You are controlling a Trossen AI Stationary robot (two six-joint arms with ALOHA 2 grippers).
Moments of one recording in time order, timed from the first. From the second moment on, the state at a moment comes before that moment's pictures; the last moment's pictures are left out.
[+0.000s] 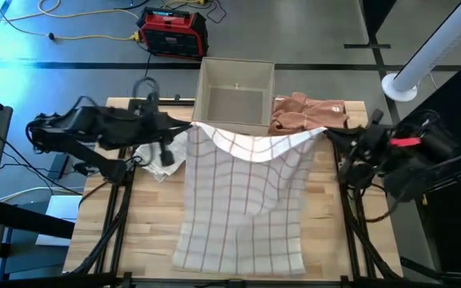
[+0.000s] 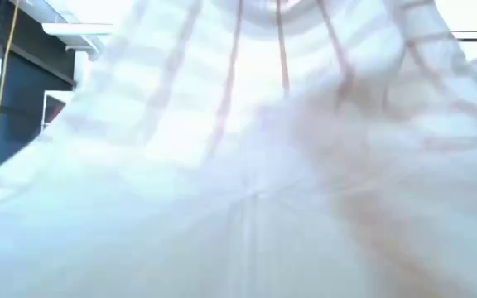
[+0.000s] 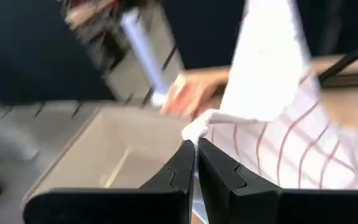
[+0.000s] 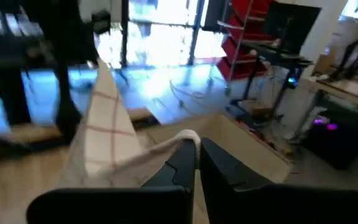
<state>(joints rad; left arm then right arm) -0.22 1.20 1.64 -0.89 -0.63 0.07 0.78 1.29 1.90 -1.43 1.32 0.66</state>
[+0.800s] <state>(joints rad) -0.06 1.20 1.35 -1.03 -0.22 -0.14 0.55 1.20 1.37 -1.53 0.63 1.07</state>
